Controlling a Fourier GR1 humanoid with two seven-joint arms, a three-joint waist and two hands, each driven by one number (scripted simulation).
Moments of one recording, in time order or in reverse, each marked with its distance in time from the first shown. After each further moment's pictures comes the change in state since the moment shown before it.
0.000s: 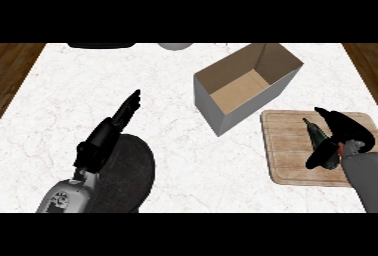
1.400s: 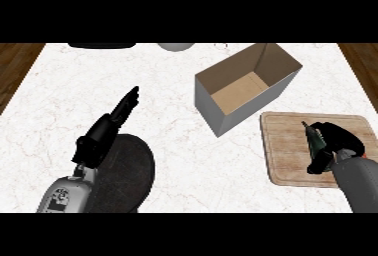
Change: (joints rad) left arm -0.015 -0.065 0.090 0.008 -0.076 -0.083 0.012; right arm 0.007 0.061 -0.047 0.190 0.221 -0.026 -0.160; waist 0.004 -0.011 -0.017
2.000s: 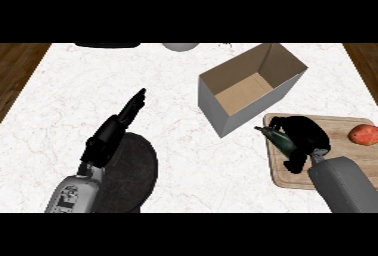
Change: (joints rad) left arm -0.010 -0.023 -0.011 0.053 -0.014 -0.007 -0.047; right arm -0.011 0.016 0.233 -0.124 0.119 -0.103 -0.399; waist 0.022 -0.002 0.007
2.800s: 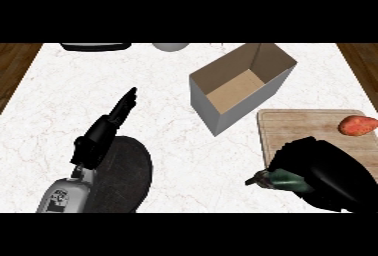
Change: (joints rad) left arm 0.022 0.015 0.028 -0.052 0.007 0.002 0.044; right arm 0.287 -0.216 0.052 -0.682 -0.125 -0.205 -0.558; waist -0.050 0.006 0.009
